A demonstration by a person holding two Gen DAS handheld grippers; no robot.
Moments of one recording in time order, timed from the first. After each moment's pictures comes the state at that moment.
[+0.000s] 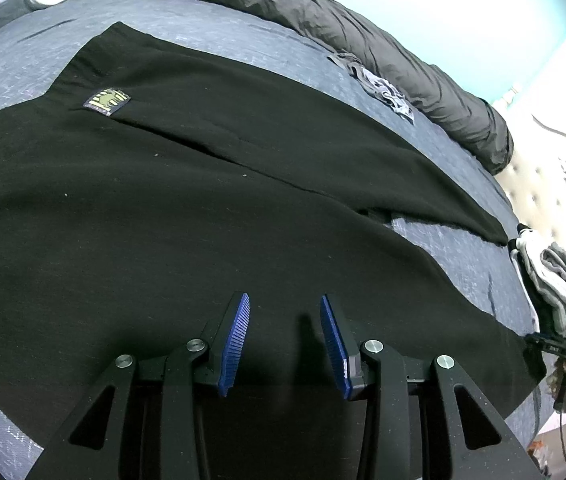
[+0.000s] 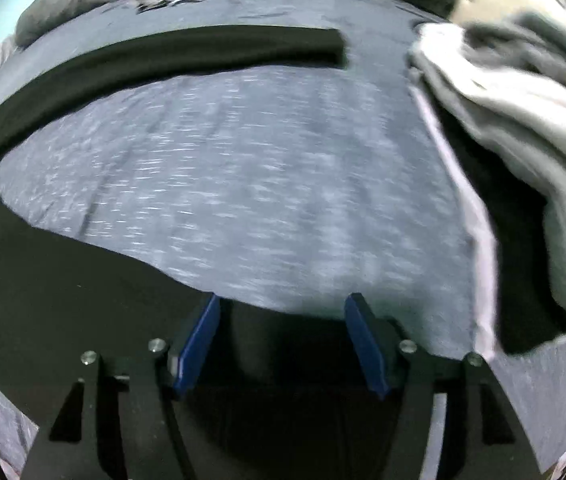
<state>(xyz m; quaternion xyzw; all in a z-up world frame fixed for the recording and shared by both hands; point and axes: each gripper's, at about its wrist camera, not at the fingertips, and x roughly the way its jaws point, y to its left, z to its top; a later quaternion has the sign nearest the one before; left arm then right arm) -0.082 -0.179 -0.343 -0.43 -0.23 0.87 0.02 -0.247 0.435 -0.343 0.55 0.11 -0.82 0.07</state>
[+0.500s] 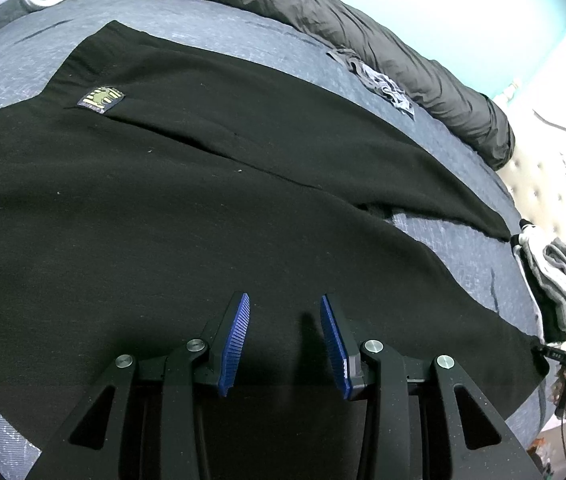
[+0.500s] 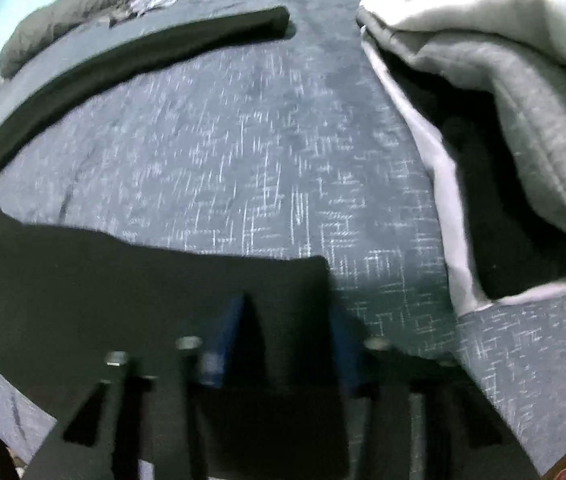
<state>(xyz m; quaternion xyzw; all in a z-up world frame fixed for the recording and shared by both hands) -0.082 -0.175 -0.346 -0.44 -0.23 0.87 0.02 -0.231 0.483 -0.351 0.56 0.06 -0.82 0.07</state>
